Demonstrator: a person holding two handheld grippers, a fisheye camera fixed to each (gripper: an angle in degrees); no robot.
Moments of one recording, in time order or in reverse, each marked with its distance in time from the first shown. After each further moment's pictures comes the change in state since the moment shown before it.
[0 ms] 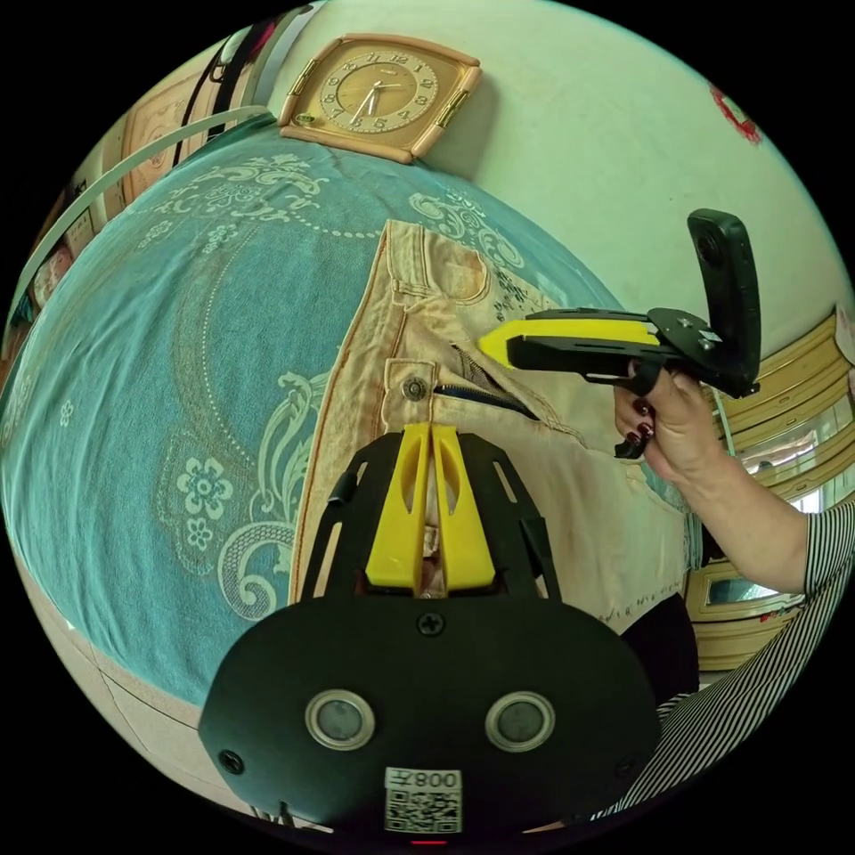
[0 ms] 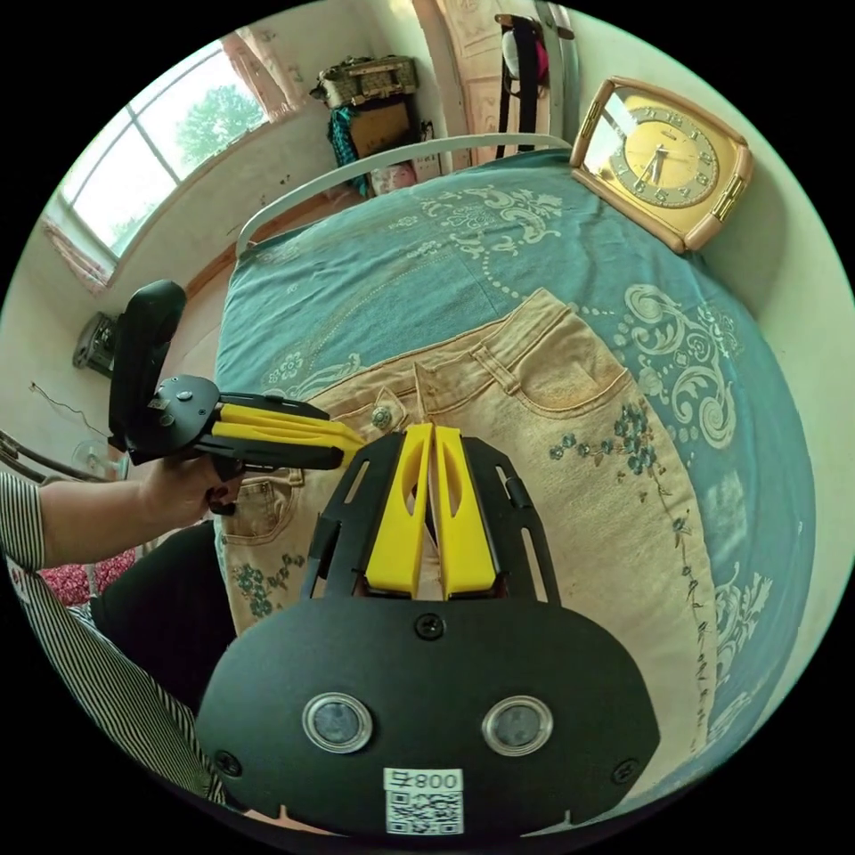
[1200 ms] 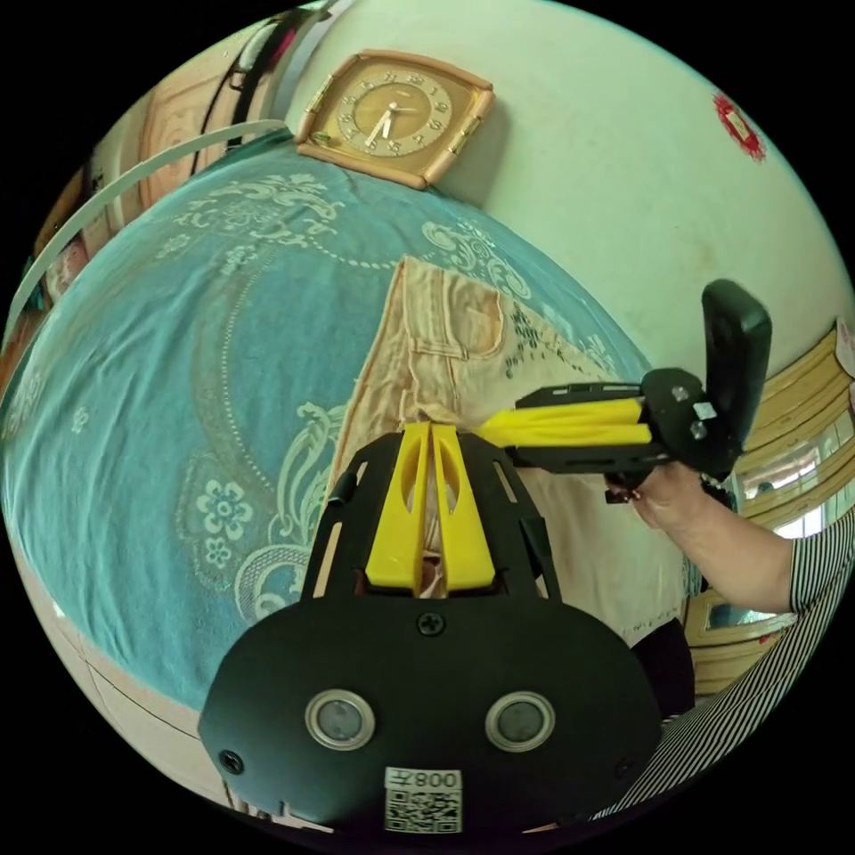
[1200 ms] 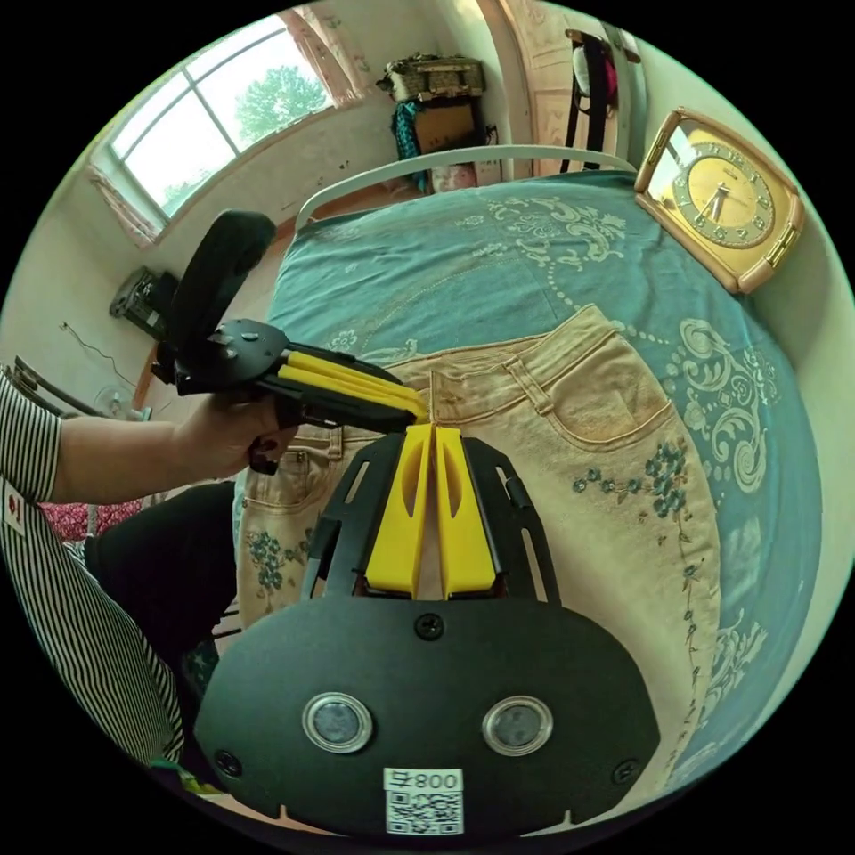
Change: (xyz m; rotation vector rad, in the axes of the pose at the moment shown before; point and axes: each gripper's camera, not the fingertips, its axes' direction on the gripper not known) left arm 0.074 -0.007 -0.066 0.112 -0.034 -0.058; right arm 0.099 -0.038 0.106 -0.025 -0.045 -0.187
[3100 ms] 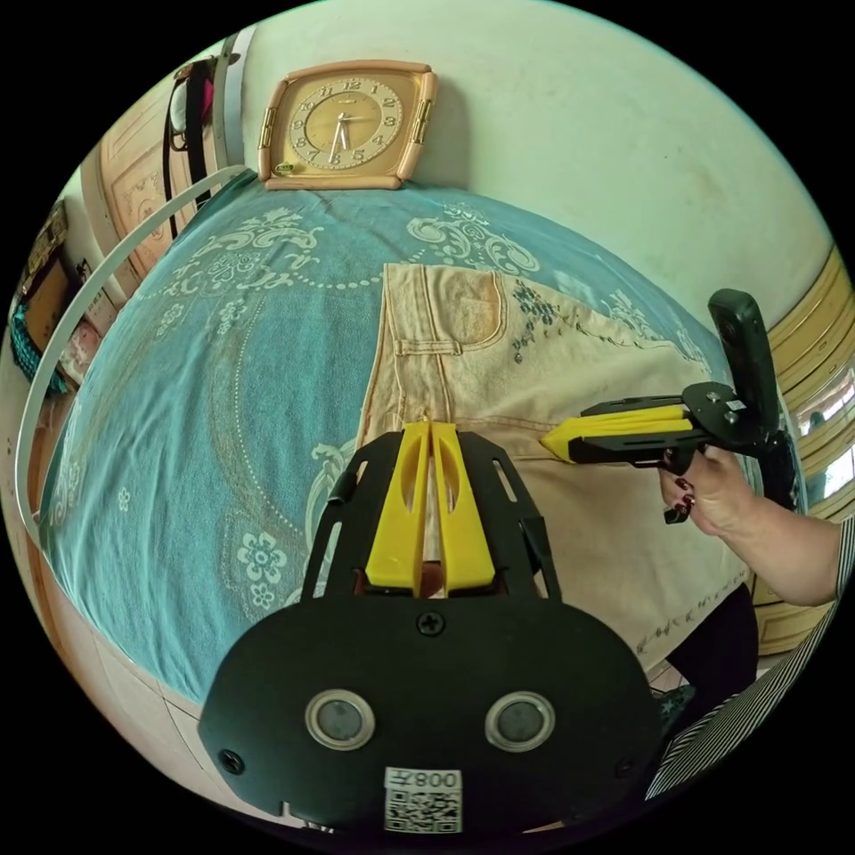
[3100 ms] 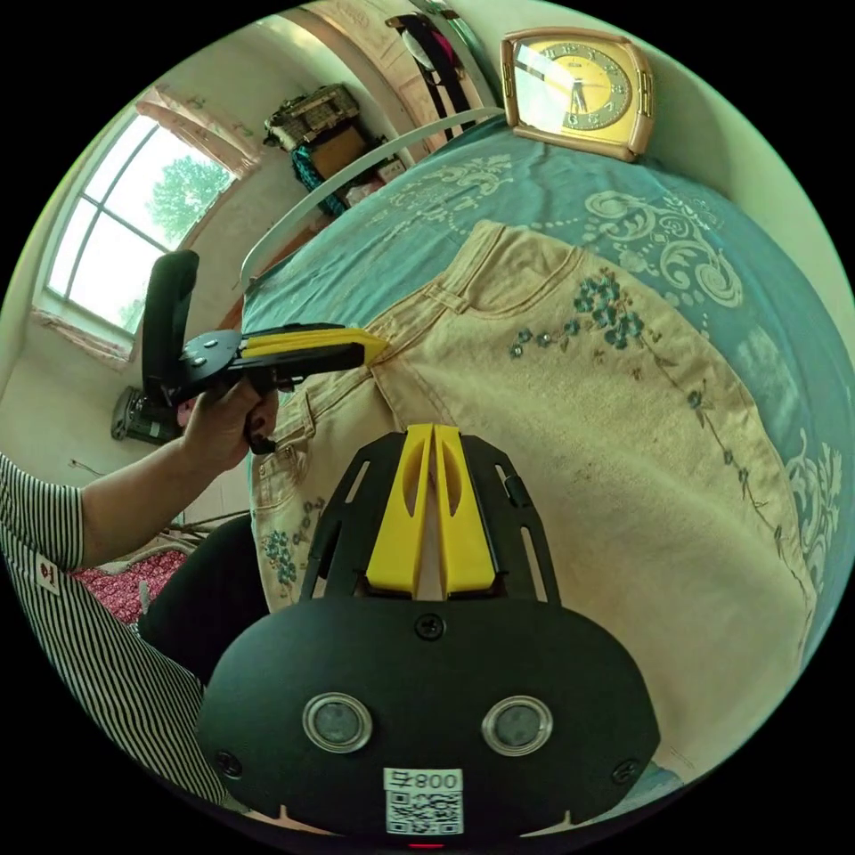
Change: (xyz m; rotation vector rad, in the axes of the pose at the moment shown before) left arm 0.081 0.054 0.106 -0.082 -0.175 0.208; right arm 0.047 0.048 -0.091 0.050 -0.107 0.392
